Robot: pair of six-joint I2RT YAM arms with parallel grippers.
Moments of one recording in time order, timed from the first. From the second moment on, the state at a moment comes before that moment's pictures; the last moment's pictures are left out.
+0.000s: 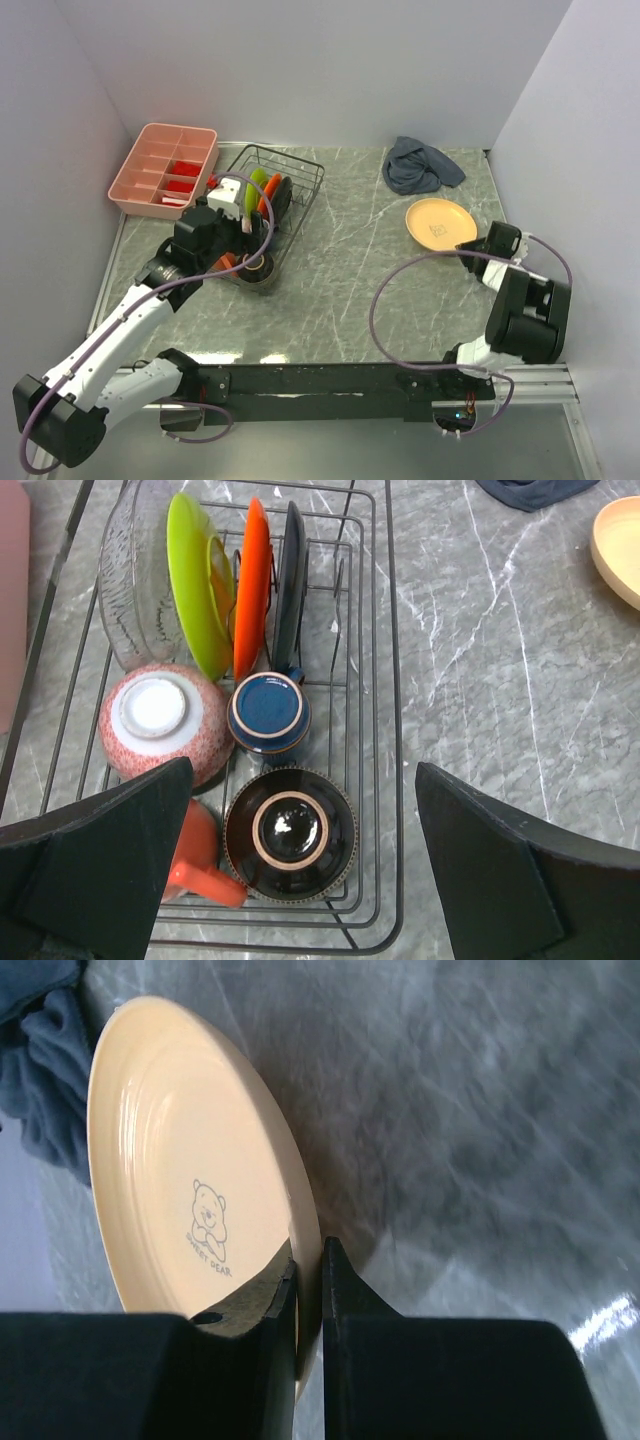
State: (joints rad) left arm -0.50 0.95 0.85 -0.25 -0.10 -0.15; right arm -0.37 1.44 0.56 0.14 -0.07 0.99
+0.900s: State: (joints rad) left arm -0.49 1.10 0.99 -0.33 -0.09 -0.24; right arm -0.32 0.98 0.49 -0.14 0.02 0.91
